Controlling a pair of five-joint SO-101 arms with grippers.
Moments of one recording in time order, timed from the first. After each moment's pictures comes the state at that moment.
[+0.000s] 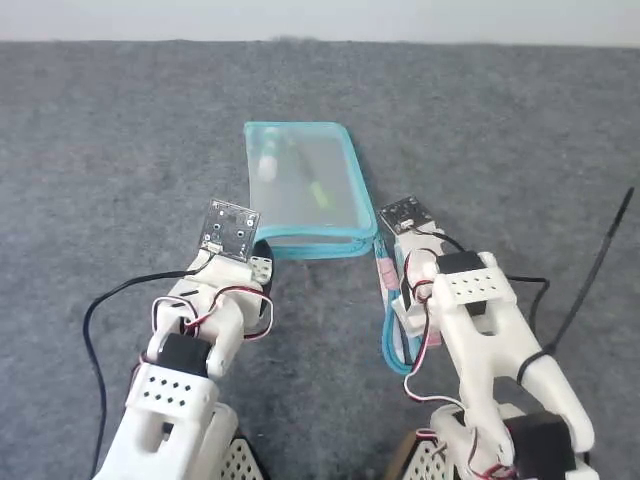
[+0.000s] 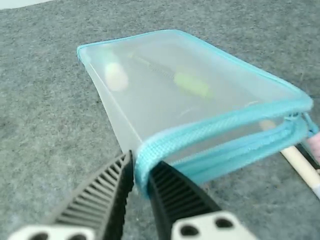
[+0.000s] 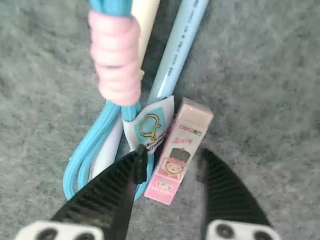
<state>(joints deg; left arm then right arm) 6.8 -64.8 82.6 32.4 0.5 -13.2 -20.0 54.2 60.7 14.2</state>
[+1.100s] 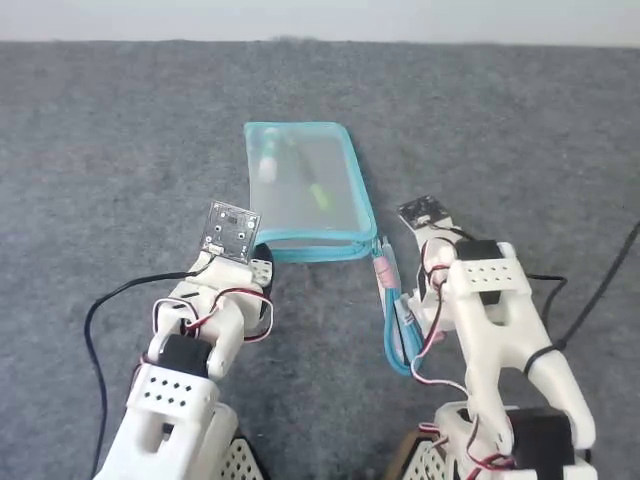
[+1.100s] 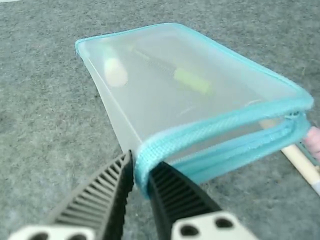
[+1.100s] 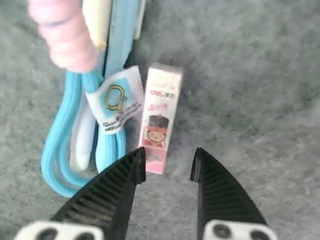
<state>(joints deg) 6.8 -64.8 83.6 32.4 0.5 -7.9 -18.9 50.2 67.7 18.2</state>
